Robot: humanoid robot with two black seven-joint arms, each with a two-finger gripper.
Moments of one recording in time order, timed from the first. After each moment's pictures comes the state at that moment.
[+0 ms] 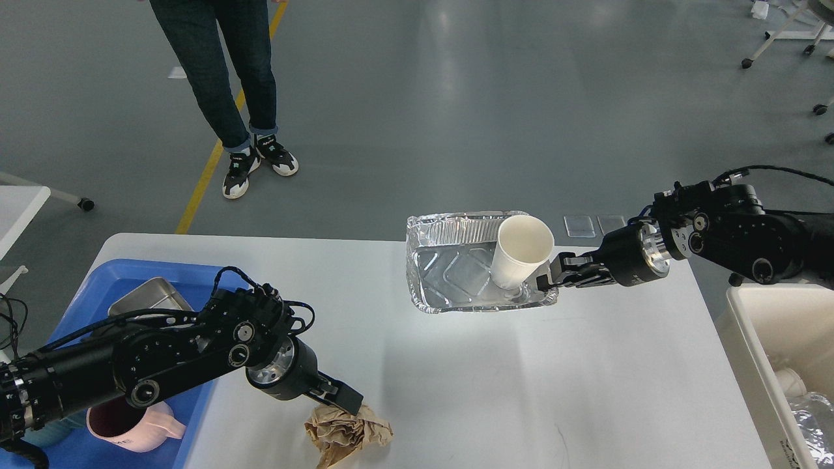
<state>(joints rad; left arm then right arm) -0.85 0.32 -0.15 -1.19 1.34 -0.77 0.24 1.26 -0.47 -0.40 0.85 -0.88 0.62 0.55</state>
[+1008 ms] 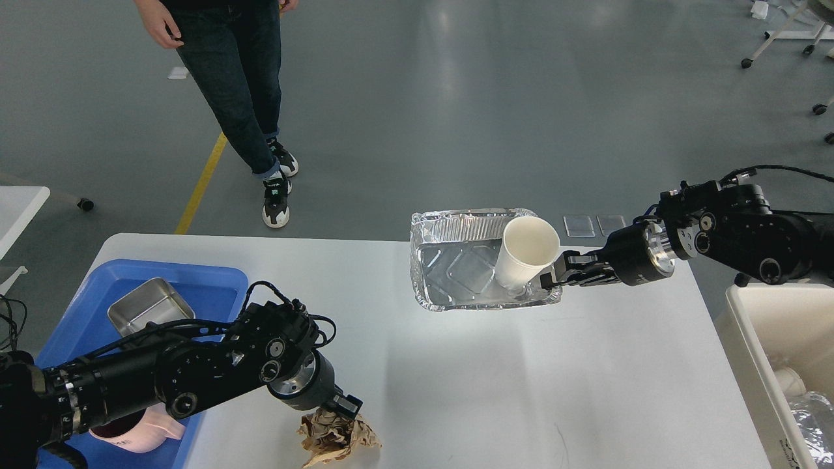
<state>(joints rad) -0.85 0.21 -0.11 -1.09 1.40 -0.79 0.26 1.26 -0.49 -0.40 0.86 -0.87 0.61 0.55</state>
